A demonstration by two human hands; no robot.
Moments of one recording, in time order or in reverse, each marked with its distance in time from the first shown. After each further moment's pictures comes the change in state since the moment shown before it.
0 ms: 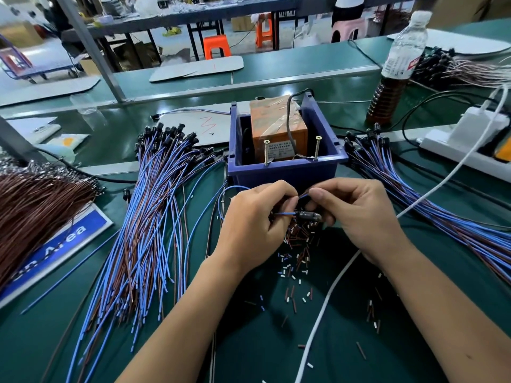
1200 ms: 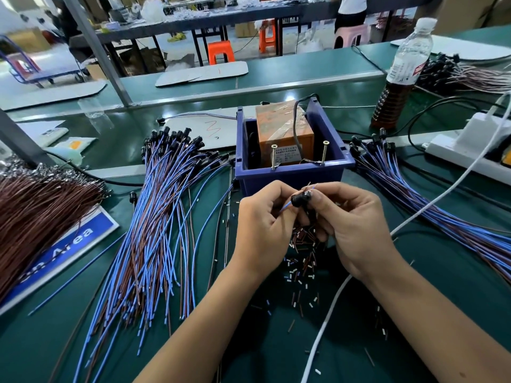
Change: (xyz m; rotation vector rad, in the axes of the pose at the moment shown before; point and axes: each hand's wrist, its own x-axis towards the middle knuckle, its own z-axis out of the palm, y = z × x) left_hand -0.005 0.011 0.013 -0.435 0.158 -0.274; right_hand -0.011 -0.006 0.039 0.358 0.092 0.008
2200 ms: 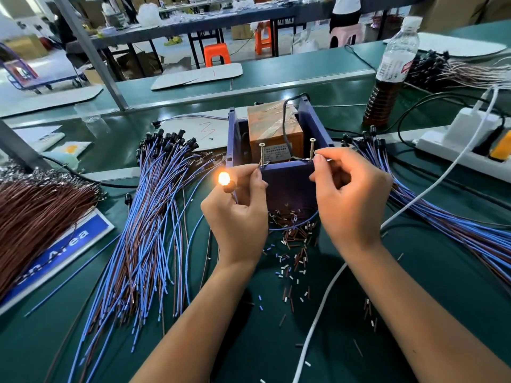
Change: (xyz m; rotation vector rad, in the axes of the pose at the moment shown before) left_hand 0.009 0.003 0.002 0.151 0.521 0.101; right_hand 0.023 -0.016 0.002 -0.822 0.407 -0.567
